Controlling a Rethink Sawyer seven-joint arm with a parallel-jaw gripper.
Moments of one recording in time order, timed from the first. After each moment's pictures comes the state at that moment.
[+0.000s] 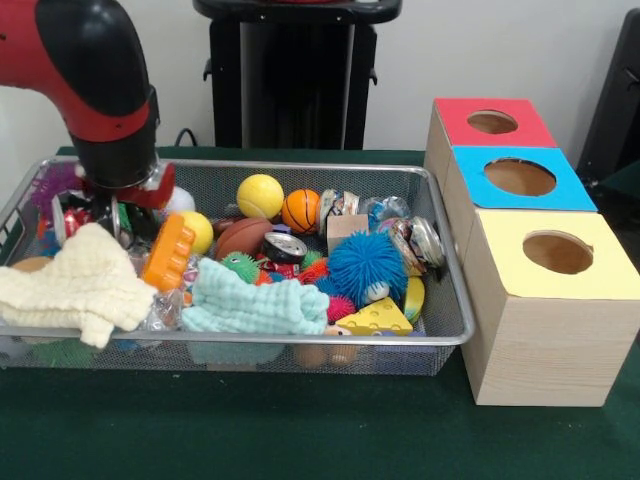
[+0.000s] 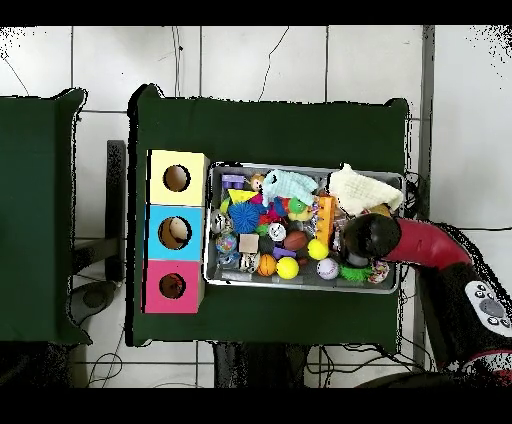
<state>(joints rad) -0.77 -0.42 0.27 1.47 -0.54 0.84 1.76</state>
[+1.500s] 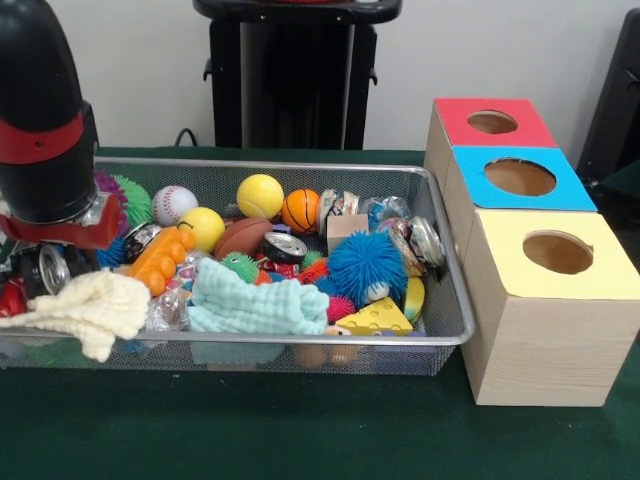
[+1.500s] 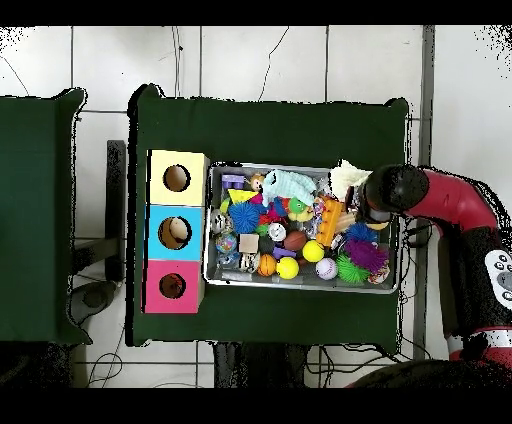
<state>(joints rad) -0.79 -0.37 0.42 1.19 -0.57 0.99 1.65</state>
